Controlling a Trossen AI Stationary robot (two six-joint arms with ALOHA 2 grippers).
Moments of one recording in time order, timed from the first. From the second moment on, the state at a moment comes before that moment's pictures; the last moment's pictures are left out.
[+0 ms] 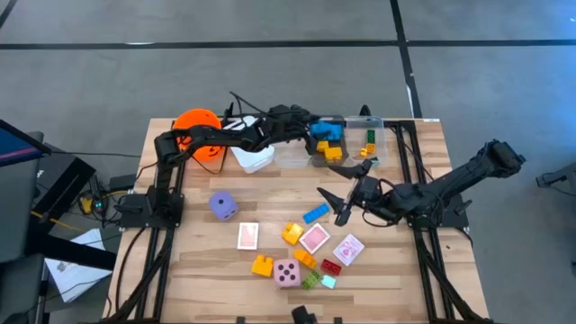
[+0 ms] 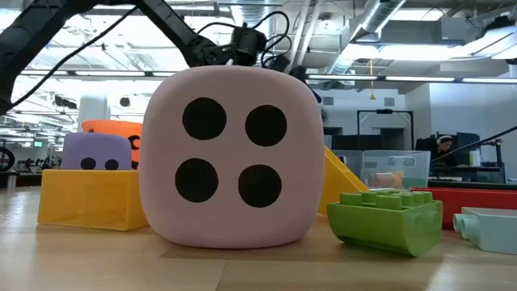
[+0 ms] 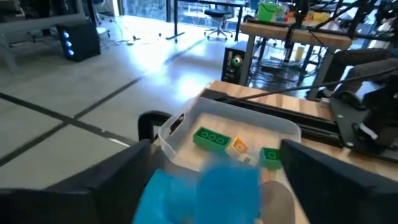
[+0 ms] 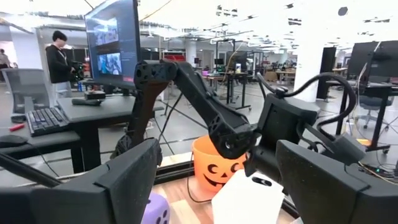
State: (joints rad) left arm 0.42 2.03 1.37 0.49 0.04 -0.03; right arm 0.41 1.20 0.73 0.67 0.86 -0.14
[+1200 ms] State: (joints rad) left arm -0.41 1.30 0.88 -0.19 -0.37 -0.02; right arm 0.56 1.22 0.73 0.58 0.85 0.00
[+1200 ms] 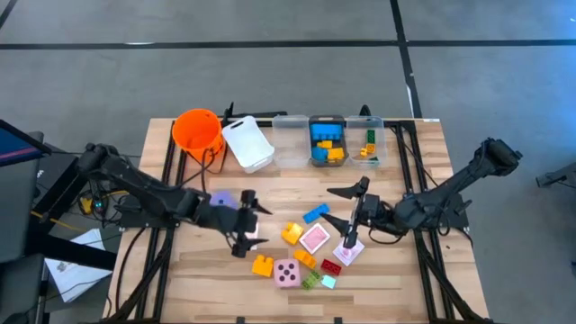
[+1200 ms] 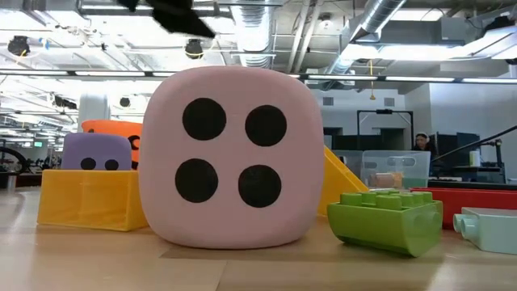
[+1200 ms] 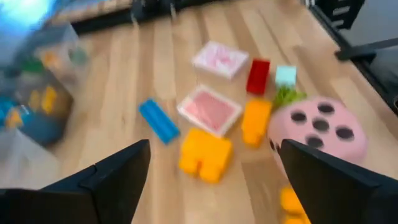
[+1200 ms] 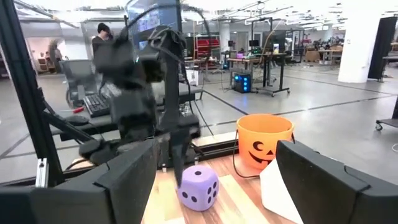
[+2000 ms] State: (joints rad) left arm -0.31 1.36 0.71 0.07 -0.46 -0.27; right arm 0.52 1.22 0.73 0.51 0.84 0.08
